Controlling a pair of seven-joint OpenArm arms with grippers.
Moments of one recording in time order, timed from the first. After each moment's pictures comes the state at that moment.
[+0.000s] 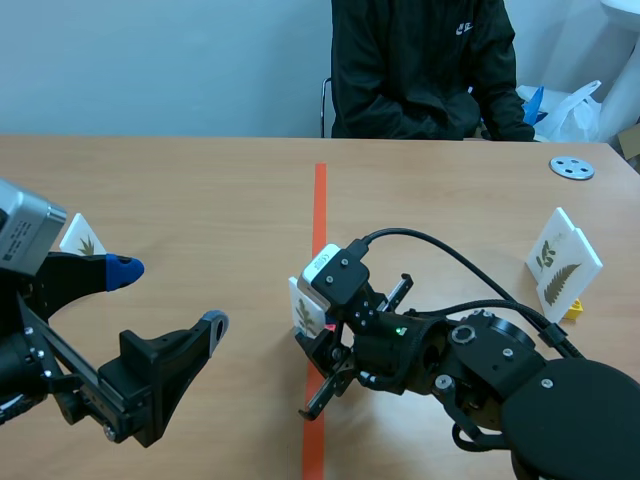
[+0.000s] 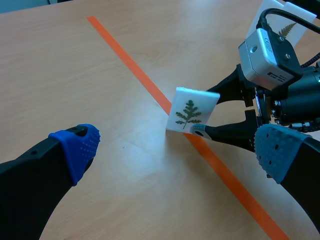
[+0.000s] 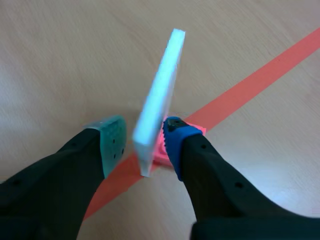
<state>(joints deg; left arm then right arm) 33.8 -30.5 3.7 110.4 -21.9 -21.9 -0.3 1.6 11.1 -28.2 66.9 -9.1 23.4 6.6</state>
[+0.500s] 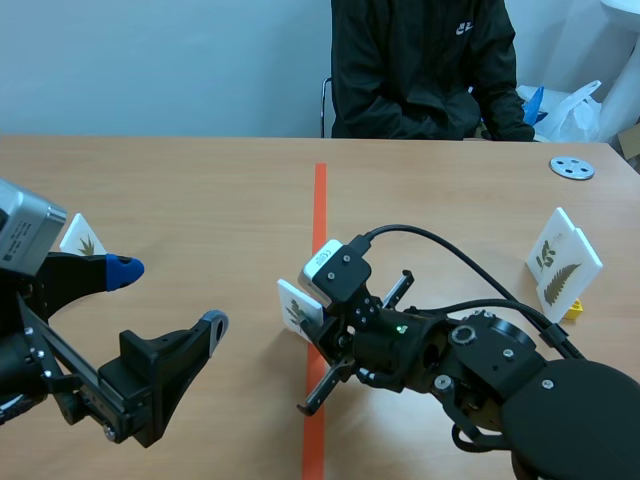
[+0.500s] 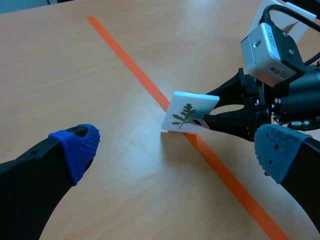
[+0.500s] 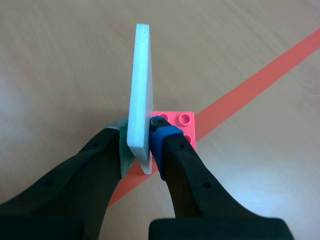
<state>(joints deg) 33.8 -30.5 3.7 110.4 -21.9 -21.9 -0.3 1.5 11.1 -27.9 67.4 -9.2 22.3 8.0</state>
